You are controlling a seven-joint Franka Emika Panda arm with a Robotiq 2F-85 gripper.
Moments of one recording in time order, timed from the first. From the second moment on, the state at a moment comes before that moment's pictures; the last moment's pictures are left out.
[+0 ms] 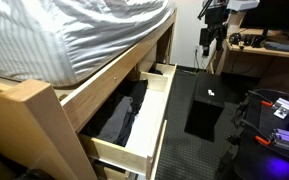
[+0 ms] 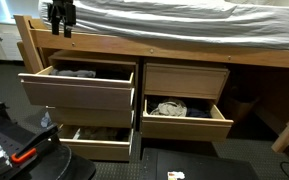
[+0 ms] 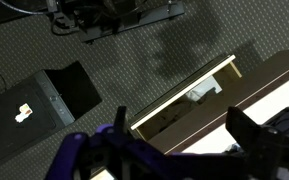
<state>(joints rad) 0.03 -0.13 0.02 -2.44 0.04 2.10 0.25</state>
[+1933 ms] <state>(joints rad) -0.01 0.75 0.02 -2.45 0.63 3.09 0.60</state>
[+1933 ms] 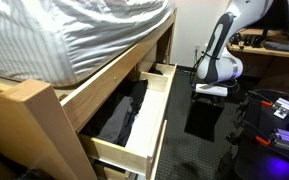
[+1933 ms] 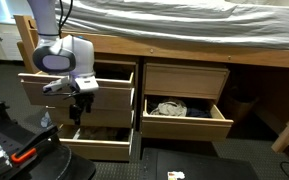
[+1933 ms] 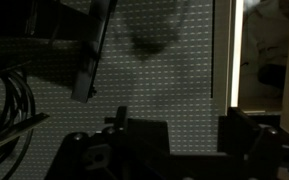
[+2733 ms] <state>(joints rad) -0.44 0.77 0.44 -2.44 0.50 3.48 0.64</state>
